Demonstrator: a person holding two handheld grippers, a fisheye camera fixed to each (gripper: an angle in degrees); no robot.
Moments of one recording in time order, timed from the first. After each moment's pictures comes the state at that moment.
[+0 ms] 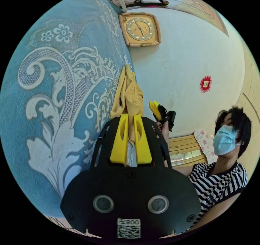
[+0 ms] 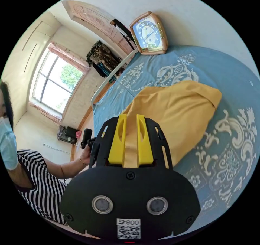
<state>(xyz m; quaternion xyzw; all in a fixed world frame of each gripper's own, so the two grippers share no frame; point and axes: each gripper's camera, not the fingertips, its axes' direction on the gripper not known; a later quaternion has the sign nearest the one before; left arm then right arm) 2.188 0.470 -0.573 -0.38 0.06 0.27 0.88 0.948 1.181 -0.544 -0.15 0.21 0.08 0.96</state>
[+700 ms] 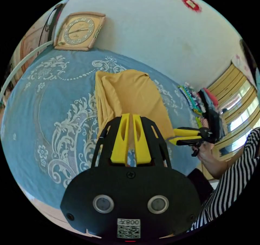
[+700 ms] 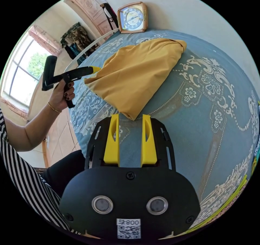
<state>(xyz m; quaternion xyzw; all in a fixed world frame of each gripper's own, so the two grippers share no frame) 2.223 0.688 -0.544 -0.35 -0.13 0.65 0.66 0.869 1.374 -0.528 -0.21 0.39 0.07 0.89</state>
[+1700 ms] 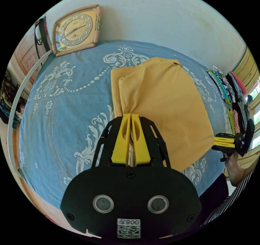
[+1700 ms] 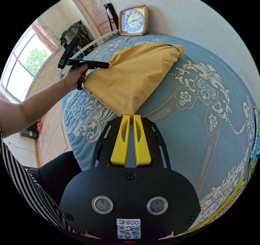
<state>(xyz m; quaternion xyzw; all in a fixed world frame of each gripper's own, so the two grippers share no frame) 2.065 0.835 -0.466 -0.32 -0.24 0.70 0.59 0.867 1.423 -0.555 -0.20 0.42 0.05 0.88</state>
